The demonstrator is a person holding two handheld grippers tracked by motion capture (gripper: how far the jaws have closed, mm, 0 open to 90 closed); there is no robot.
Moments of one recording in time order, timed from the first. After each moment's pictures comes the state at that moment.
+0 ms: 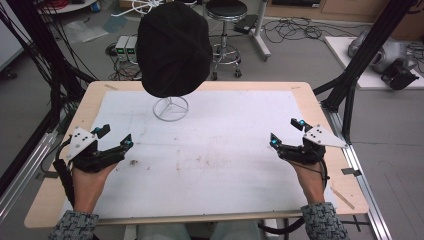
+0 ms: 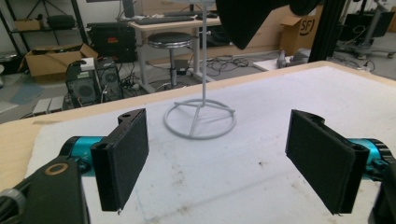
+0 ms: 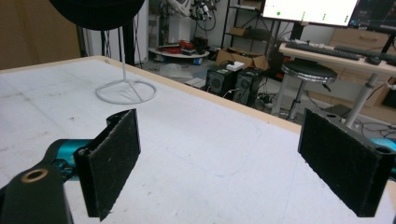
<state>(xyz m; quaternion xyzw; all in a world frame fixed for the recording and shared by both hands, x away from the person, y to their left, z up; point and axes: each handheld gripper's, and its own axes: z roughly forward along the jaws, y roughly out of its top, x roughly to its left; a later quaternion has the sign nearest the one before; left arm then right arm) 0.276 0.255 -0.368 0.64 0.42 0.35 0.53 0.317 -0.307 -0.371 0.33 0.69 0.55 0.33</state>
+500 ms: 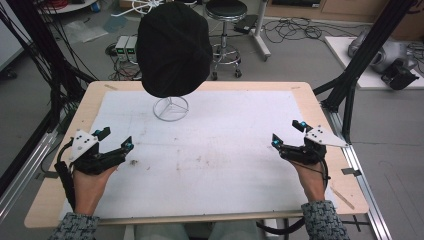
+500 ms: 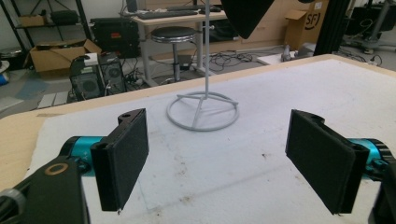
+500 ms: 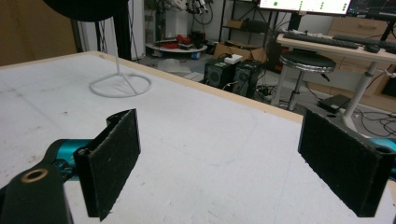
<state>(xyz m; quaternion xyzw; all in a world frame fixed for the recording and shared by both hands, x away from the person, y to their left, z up) 0.275 0.251 -0.373 0.65 0.42 0.36 0.52 0.320 -0.315 -0.379 0.35 0.69 0.54 0.32</state>
